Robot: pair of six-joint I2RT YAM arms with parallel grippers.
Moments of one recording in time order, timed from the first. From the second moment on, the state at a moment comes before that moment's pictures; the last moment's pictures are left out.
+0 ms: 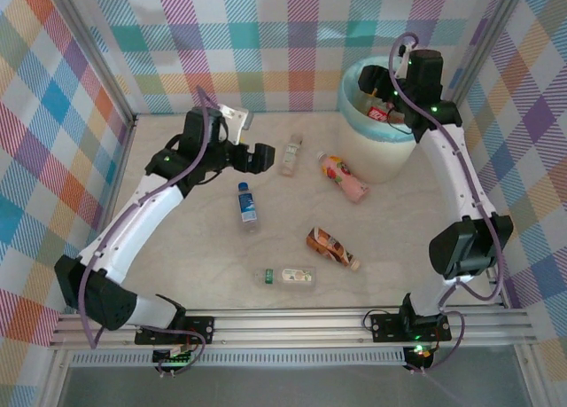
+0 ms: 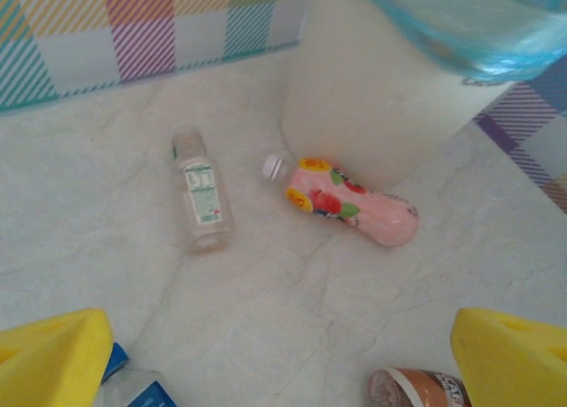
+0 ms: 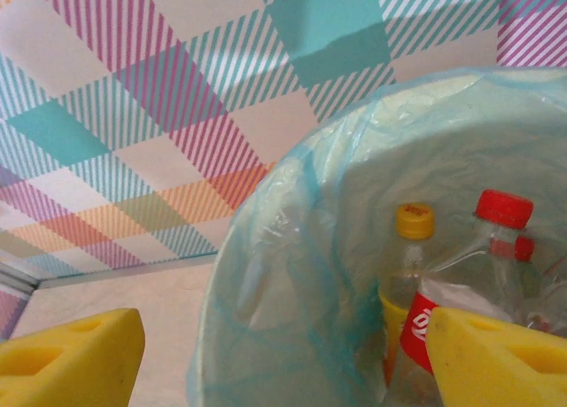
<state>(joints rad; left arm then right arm) -0.46 1.41 1.45 -0.62 0.21 -0.15 0.14 1.68 1.83 -0.51 -0.12 0.39</state>
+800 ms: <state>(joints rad) -0.46 2.03 1.85 -0.90 0.14 -0.28 0.39 1.43 1.58 -0.53 -0.17 0.30</state>
